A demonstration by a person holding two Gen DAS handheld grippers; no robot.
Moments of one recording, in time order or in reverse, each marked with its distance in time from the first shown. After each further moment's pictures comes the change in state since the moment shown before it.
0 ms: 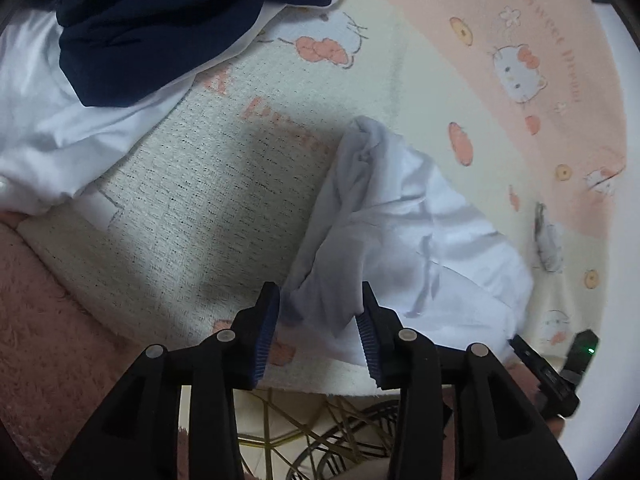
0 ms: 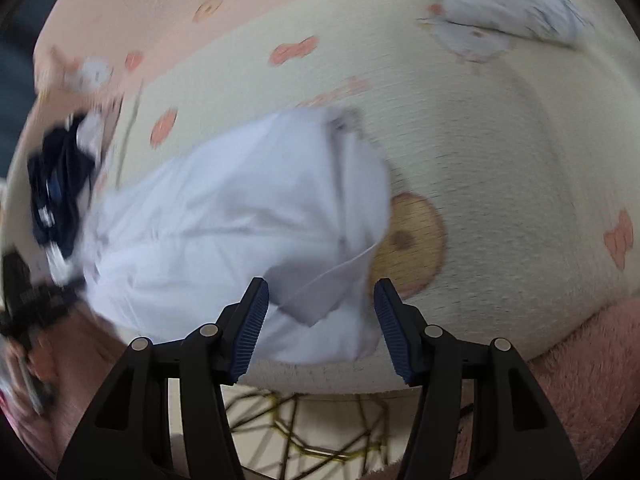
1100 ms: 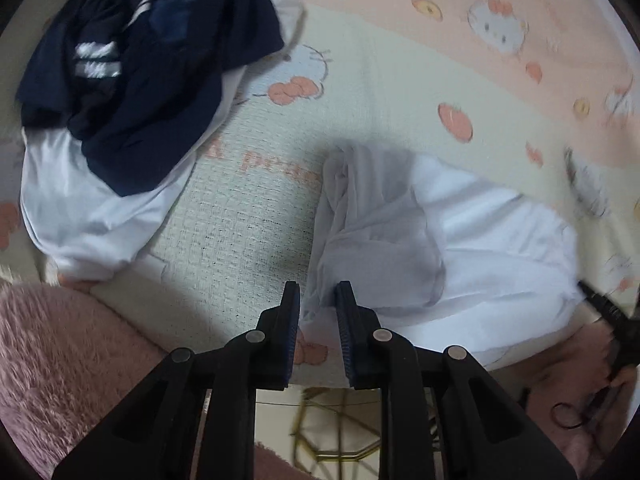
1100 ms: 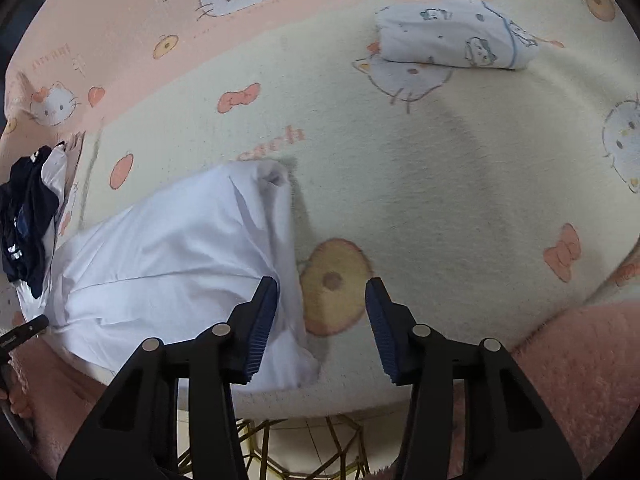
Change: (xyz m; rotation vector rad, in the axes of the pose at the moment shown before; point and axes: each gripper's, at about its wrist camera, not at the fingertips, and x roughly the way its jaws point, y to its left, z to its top) left arm -0.031 -0.027 -0.012 0.228 -0.078 0.233; right arm -0.016 -0.018 0.009 0.100 -0.109 -0.166
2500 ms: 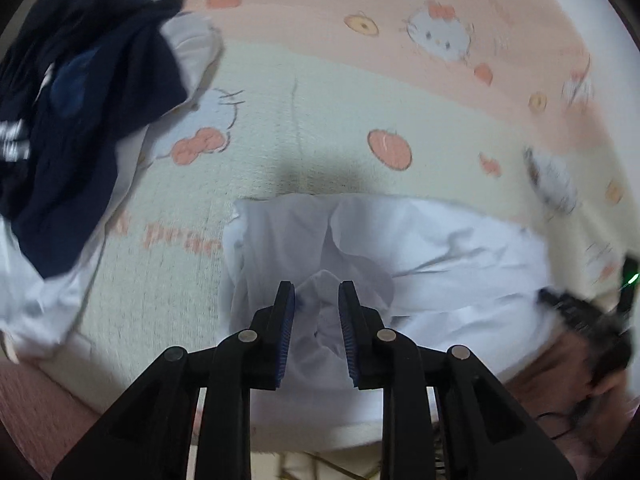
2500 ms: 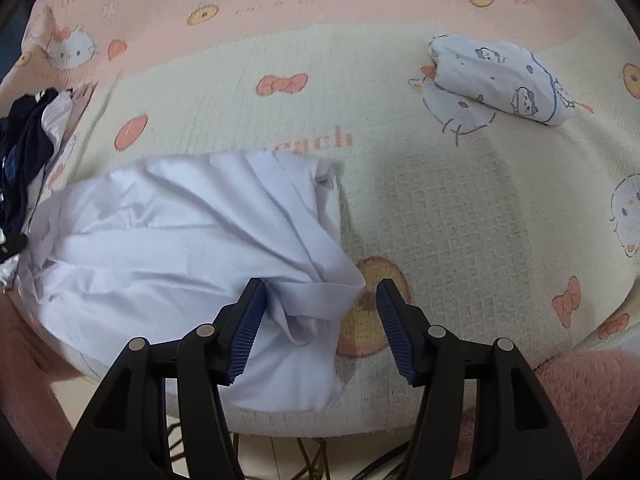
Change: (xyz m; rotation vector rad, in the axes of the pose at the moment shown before) left arm 0.032 -0.067 0.034 0.177 -0.088 -0.070; right arm 0.019 0.040 0.001 -0.197 -0.029 -0.075
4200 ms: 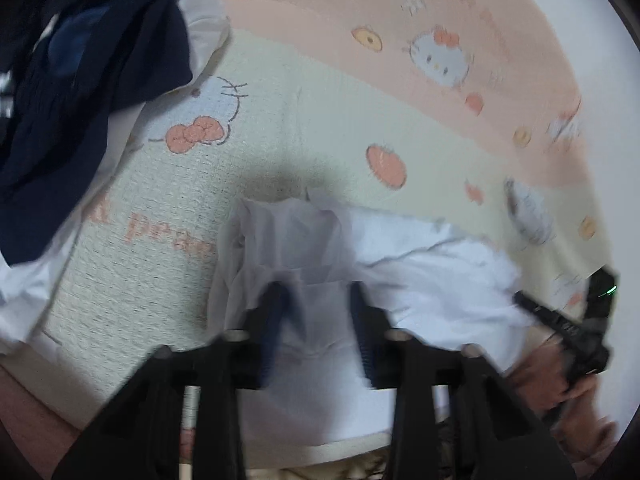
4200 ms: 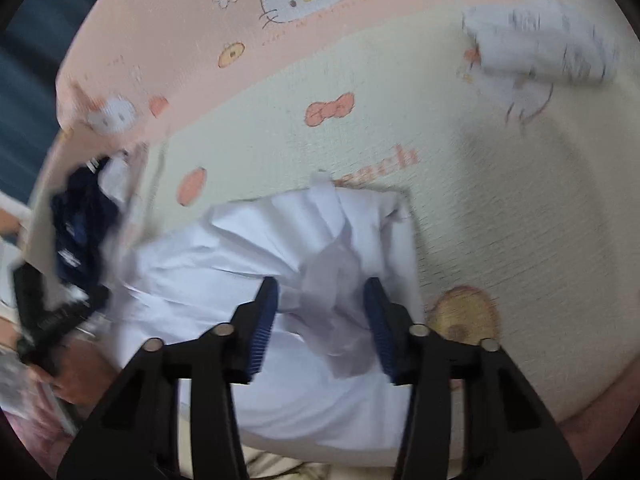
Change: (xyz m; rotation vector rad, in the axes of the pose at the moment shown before) left arm -0.001 0.028 -0.006 -0.099 -0.042 -0.150; right arm -0.006 -0.004 0.013 0.113 -0.049 0.283
